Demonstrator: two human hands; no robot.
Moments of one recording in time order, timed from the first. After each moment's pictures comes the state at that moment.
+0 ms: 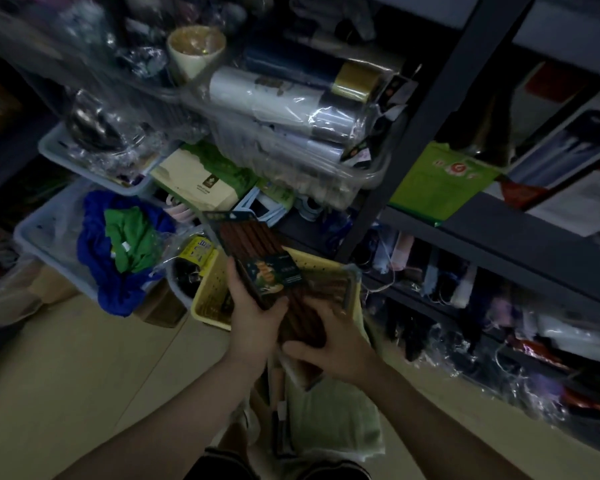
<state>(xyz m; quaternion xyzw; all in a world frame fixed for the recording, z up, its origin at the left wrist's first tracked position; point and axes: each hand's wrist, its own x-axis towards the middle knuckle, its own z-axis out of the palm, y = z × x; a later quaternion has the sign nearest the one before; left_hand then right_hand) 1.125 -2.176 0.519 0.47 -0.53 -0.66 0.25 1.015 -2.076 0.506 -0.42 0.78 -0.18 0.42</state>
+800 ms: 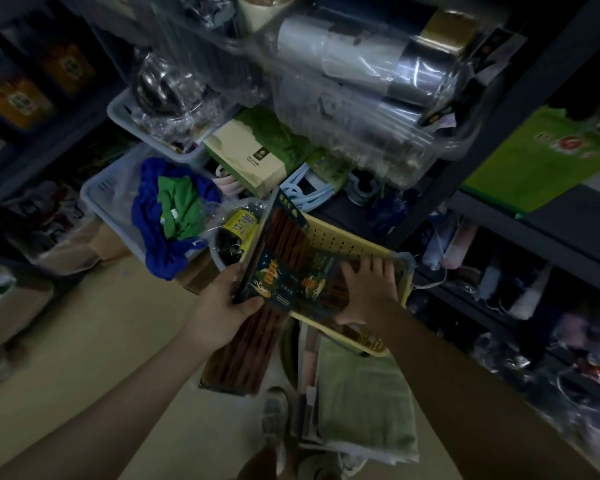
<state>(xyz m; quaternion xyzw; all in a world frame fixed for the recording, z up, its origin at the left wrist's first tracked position) 1.223 -2.223 0.483 0.49 -0.70 -0.51 0.10 0.991 -2.143 0.441 -0.55 0.78 0.22 0.20</state>
